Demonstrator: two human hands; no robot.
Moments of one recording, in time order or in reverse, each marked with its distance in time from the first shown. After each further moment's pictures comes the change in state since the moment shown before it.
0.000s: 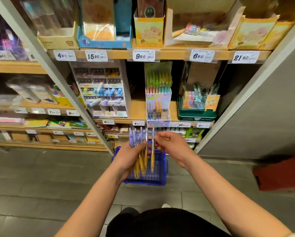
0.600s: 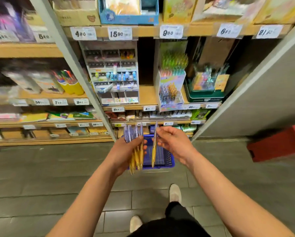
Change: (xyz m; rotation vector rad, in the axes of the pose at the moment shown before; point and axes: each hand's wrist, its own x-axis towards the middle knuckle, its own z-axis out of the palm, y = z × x) left_hand -0.020 -0.009 -0.156 -0.040 -0.094 -0.116; right_hand -0.023 0.036 0.141 0.159 0.113 0.013
